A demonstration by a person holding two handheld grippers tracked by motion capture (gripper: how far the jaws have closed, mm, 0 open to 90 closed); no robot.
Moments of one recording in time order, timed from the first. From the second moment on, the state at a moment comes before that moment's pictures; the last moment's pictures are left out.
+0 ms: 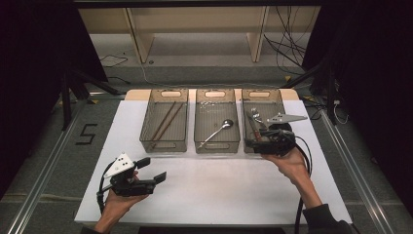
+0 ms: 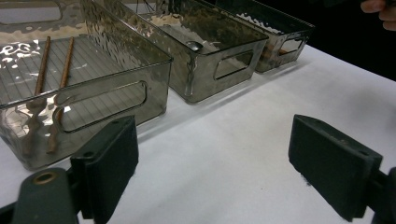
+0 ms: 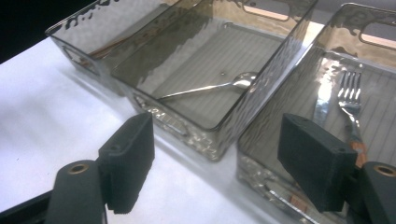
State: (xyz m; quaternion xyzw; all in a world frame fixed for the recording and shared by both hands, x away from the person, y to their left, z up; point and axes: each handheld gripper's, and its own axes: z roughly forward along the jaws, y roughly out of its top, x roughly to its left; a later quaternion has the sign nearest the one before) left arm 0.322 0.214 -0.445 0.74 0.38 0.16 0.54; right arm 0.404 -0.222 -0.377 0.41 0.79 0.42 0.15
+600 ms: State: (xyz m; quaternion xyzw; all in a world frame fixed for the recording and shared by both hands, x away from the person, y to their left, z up) left arm 0.322 0.215 -0.444 0.74 0.38 0.15 0.54; right arm 0.366 -0.217 -0.403 0.39 0.79 0.45 0.15
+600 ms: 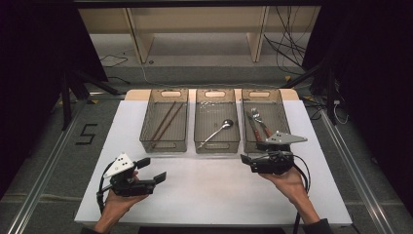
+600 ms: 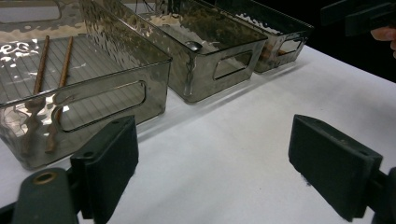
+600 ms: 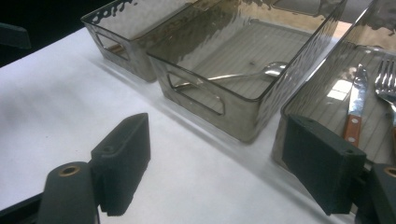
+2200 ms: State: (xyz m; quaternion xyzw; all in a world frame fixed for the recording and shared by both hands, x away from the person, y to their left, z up) left arm 0.322 0.214 -0.445 0.74 0.38 0.14 0.54; right arm 0.310 -0.241 -0.444 0.40 0.76 0.49 0.16
